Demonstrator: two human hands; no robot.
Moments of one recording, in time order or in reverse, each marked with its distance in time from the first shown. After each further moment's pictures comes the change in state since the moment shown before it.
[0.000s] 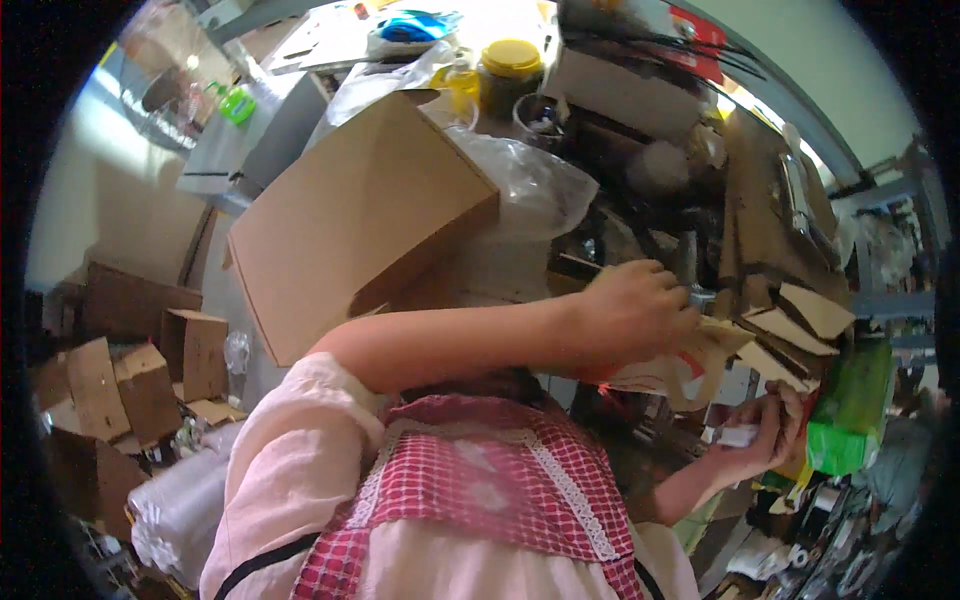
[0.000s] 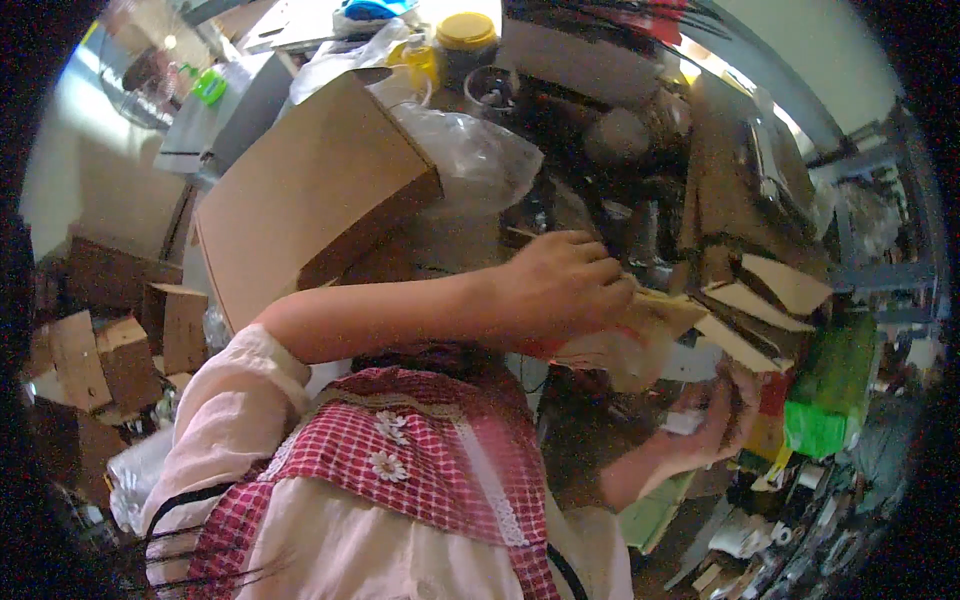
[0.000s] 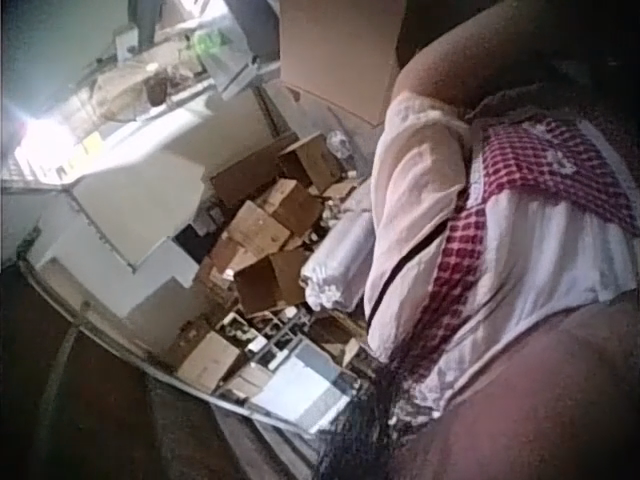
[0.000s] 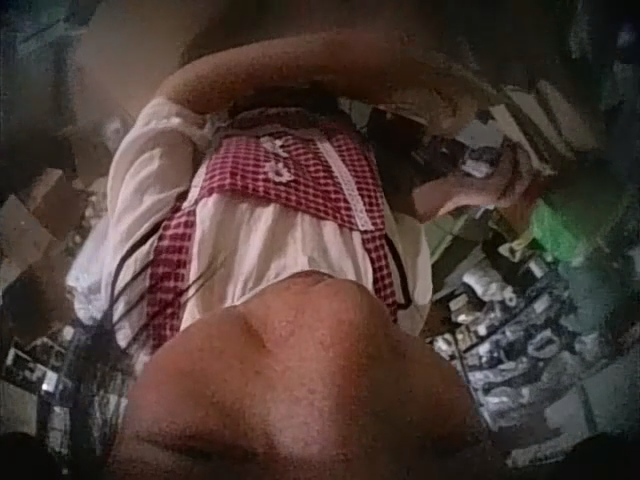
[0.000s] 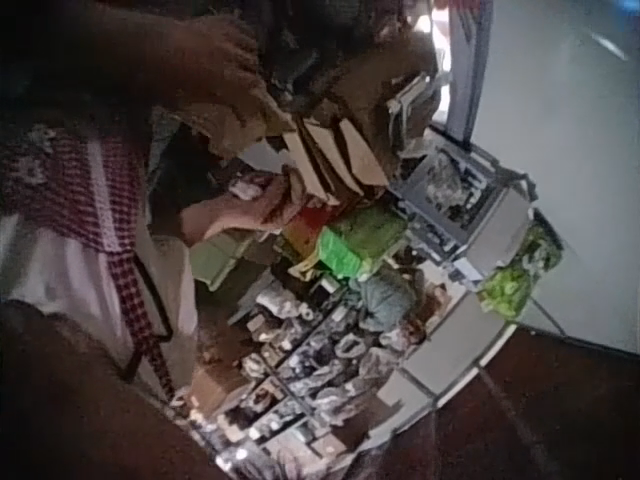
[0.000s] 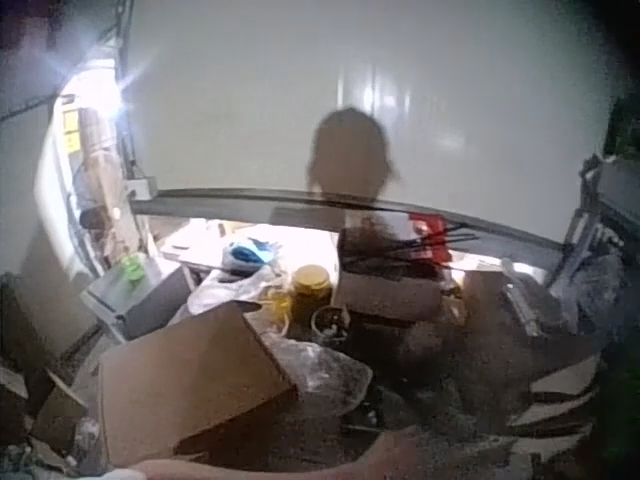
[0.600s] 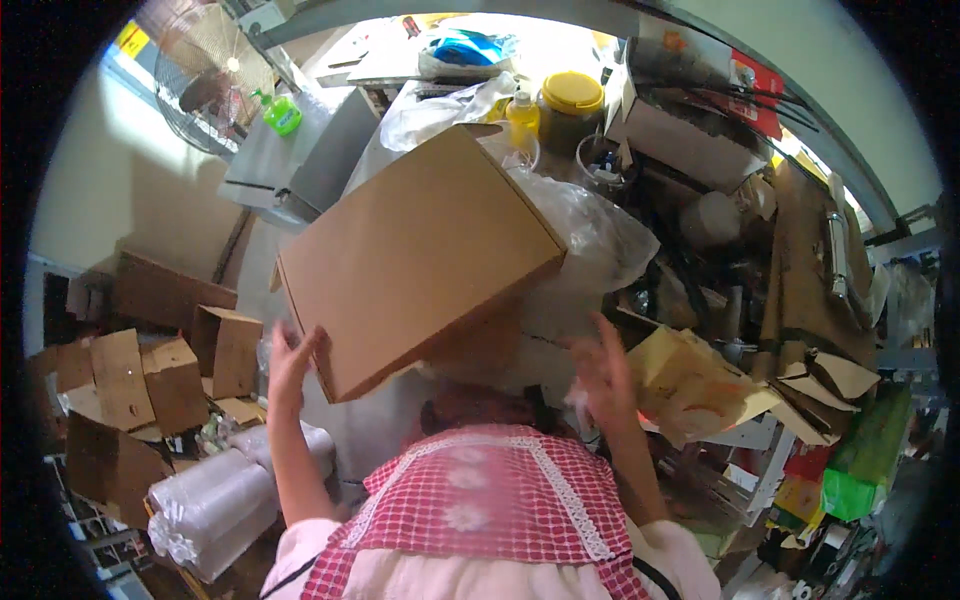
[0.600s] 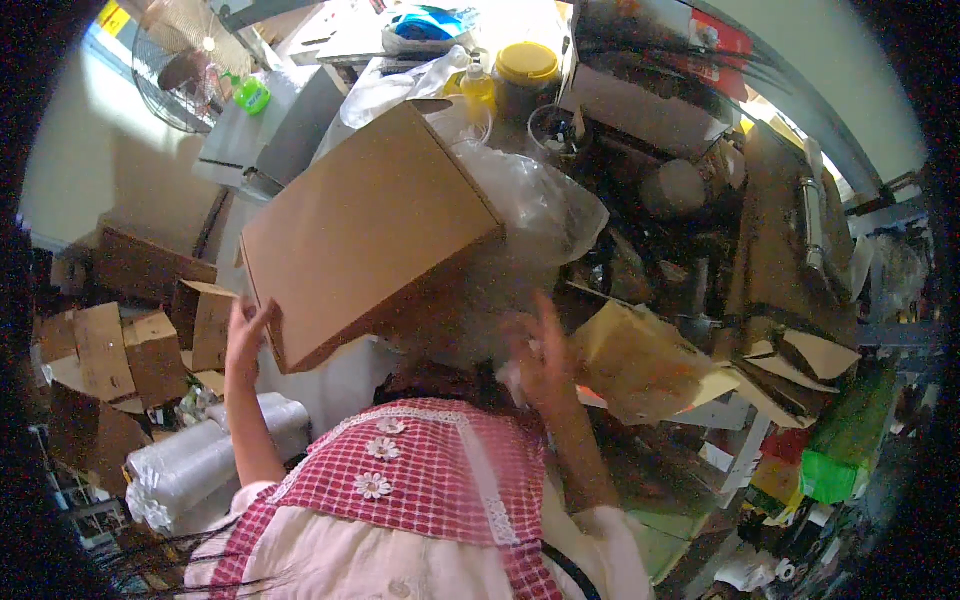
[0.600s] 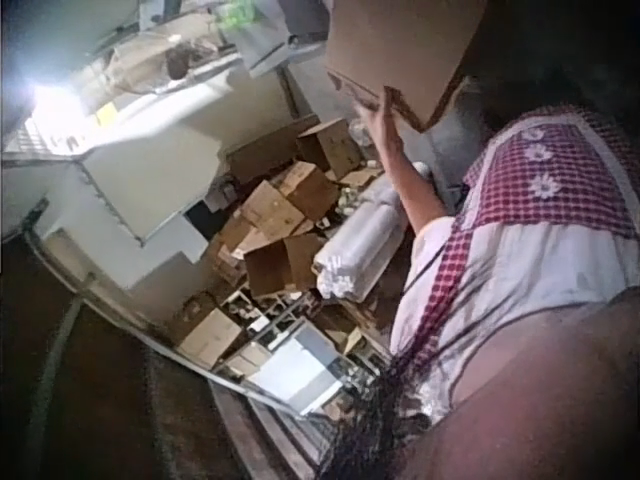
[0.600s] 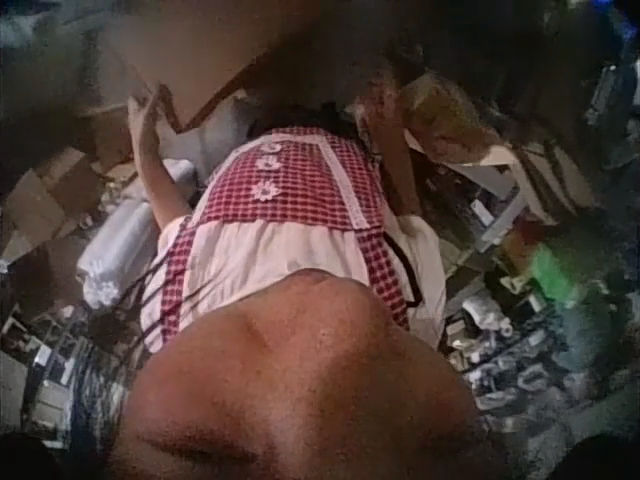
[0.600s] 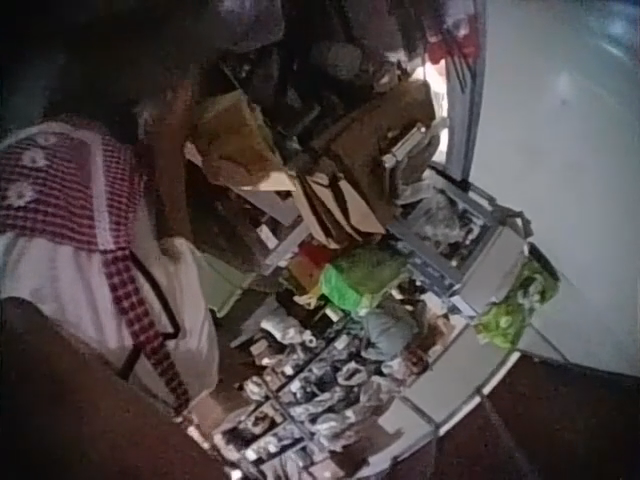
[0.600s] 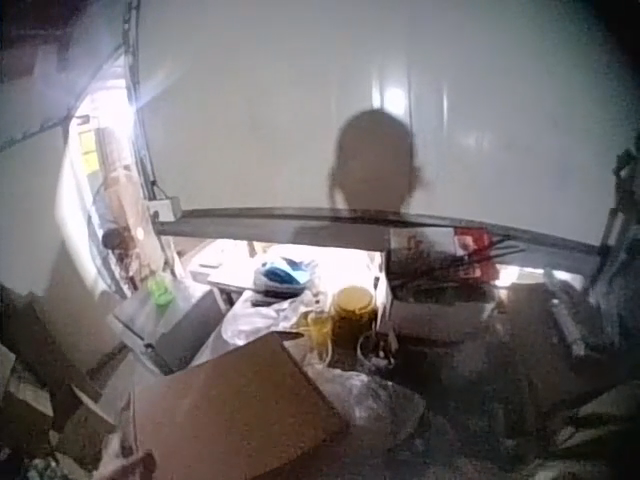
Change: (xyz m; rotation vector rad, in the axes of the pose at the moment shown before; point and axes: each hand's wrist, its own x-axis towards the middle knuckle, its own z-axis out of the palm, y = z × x) left_hand -0.360 0.012 -0.185 -0.234 0.688 -1.958; right_hand -0.131 0.090 0.155 0.113 -1.039 0.796
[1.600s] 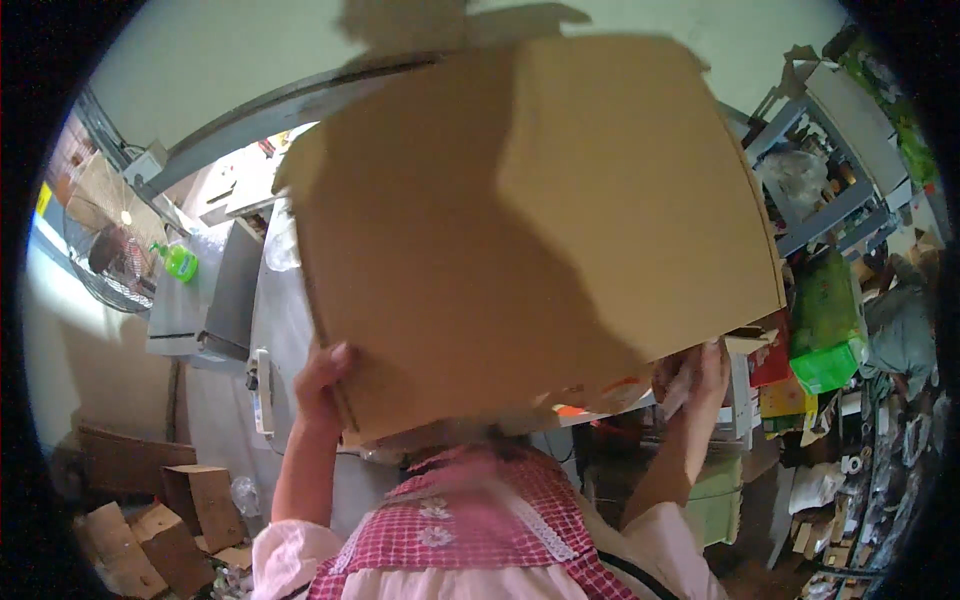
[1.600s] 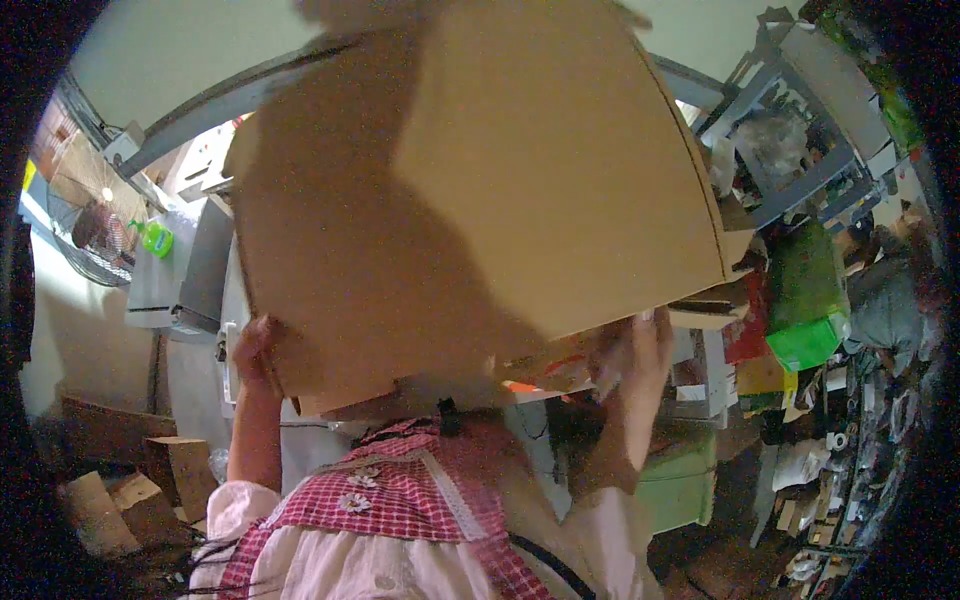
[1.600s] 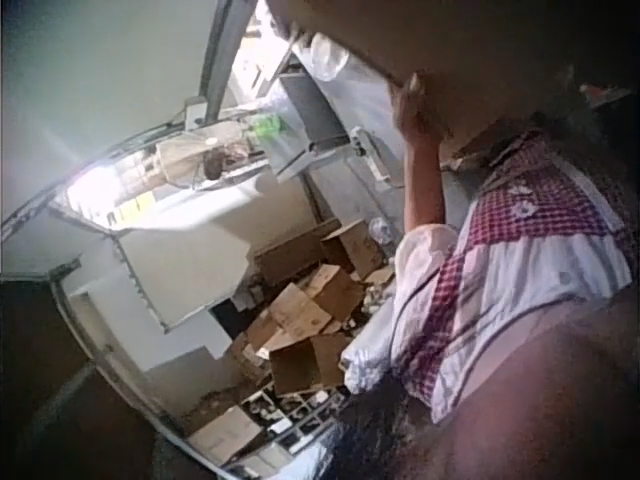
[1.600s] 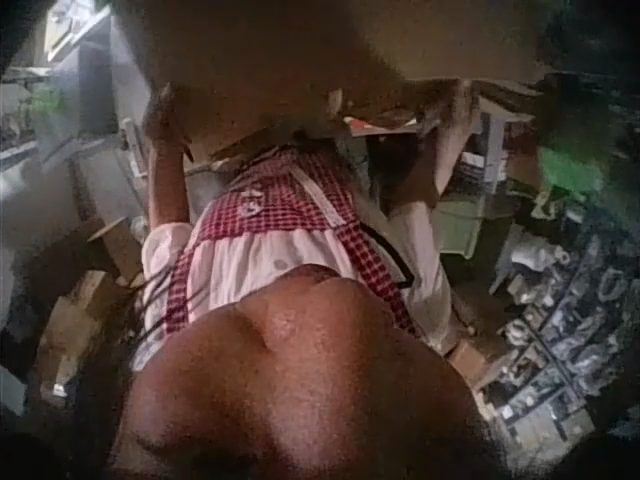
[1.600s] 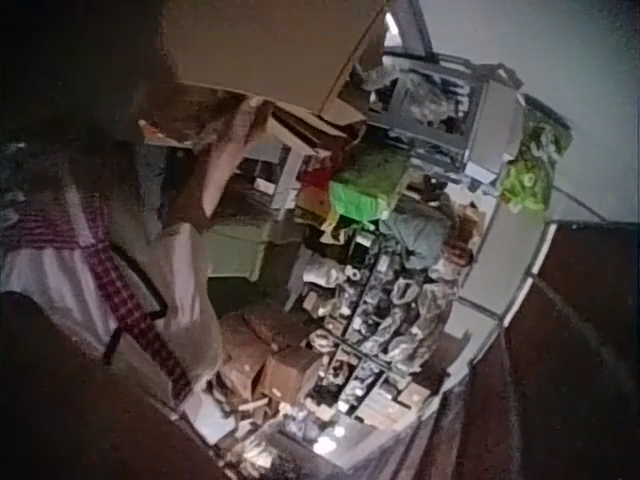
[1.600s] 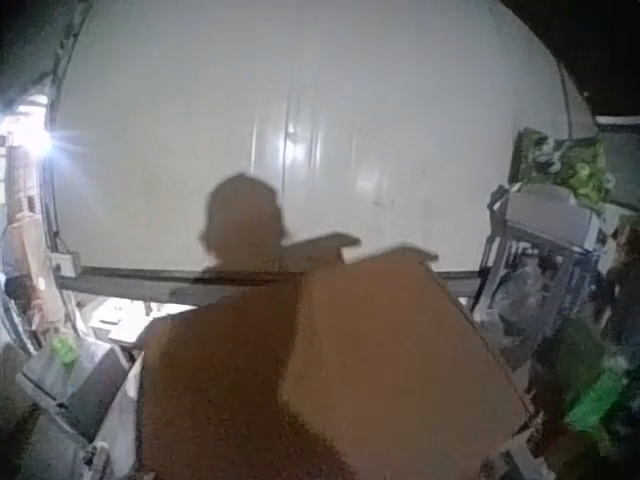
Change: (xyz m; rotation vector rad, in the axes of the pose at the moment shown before) left_hand -0.067 0.150 0.120 -0.717 -0.834 0.343; right_hand -0.089 -0.144 -0.081 0.190 0.796 -0.411
